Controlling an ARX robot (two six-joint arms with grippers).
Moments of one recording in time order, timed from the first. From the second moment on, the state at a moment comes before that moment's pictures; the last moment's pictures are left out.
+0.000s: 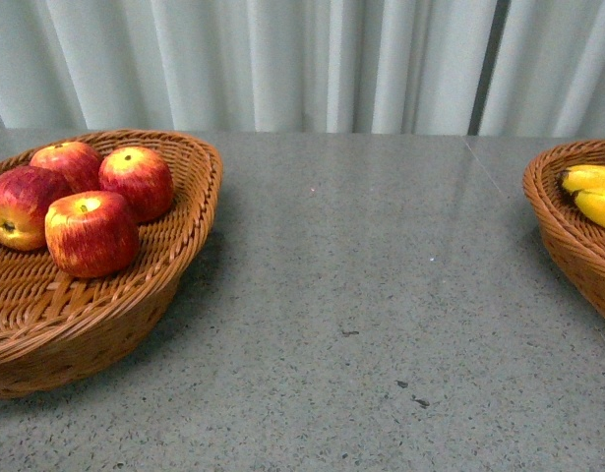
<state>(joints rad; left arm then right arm) 0.00 0.01 0.01 0.00 0.00 -0.01 -0.21 1.71 1.13 -0.08 -0.15 -0.45</state>
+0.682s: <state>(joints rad) 0.00 0.01 0.01 0.00 0.00 -0.01 -0.10 1.23 0.78 0.42 -0.12 -0.15</state>
